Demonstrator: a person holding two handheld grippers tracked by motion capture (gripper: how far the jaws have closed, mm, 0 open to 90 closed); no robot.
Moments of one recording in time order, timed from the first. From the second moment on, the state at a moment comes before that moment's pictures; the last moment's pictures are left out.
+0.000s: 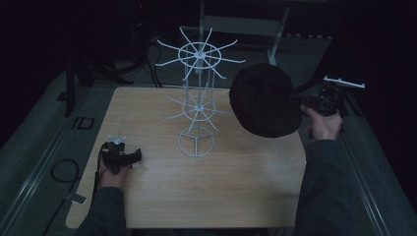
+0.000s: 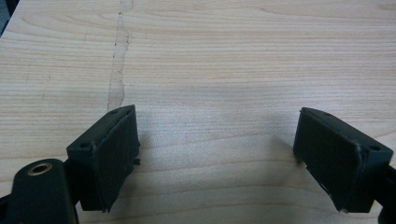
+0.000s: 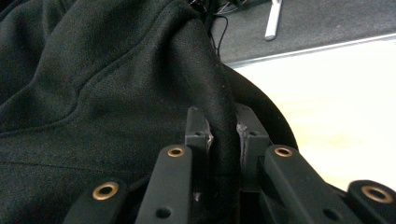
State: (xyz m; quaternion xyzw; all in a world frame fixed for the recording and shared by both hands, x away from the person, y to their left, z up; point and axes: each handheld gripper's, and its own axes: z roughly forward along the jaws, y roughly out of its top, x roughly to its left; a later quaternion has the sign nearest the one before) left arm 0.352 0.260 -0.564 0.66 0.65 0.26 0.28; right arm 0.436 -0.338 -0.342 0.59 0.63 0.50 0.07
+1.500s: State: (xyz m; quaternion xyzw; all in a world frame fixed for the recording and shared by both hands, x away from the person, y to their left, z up) left arm 0.352 0.260 -0.564 0.66 0.65 0.26 0.28; right arm 0.432 -0.353 -0.303 0.59 0.59 0.56 0.04
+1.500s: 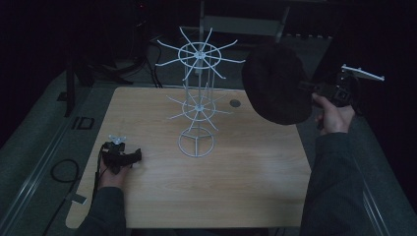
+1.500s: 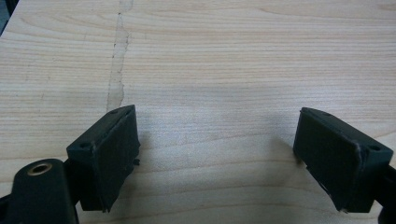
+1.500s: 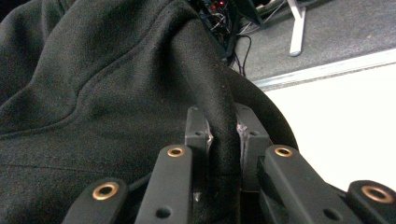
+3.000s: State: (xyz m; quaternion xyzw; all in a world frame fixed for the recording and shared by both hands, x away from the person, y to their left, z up) left arm 0.353 0.260 -0.564 0.66 0.65 0.26 0.28; right arm 0.442 -0.320 -0.274 0.56 0.58 0.59 0.02
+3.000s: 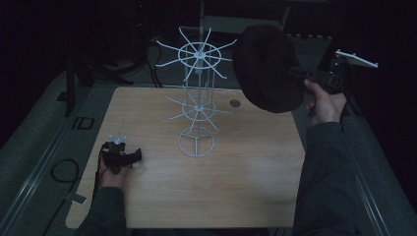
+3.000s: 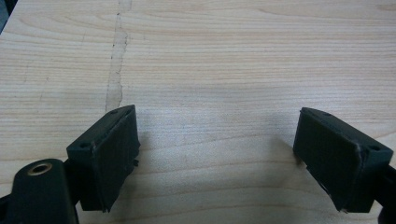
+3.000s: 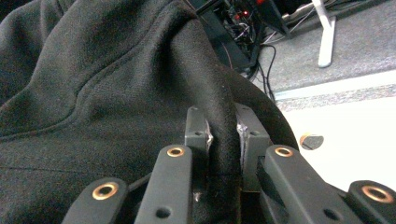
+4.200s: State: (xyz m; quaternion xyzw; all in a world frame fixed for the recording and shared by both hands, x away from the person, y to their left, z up) left arm 0.353 0.260 -0.564 0.66 0.65 0.26 0.28; right arm 0.465 -0.286 -0.343 0.58 0.58 0.57 -0.05
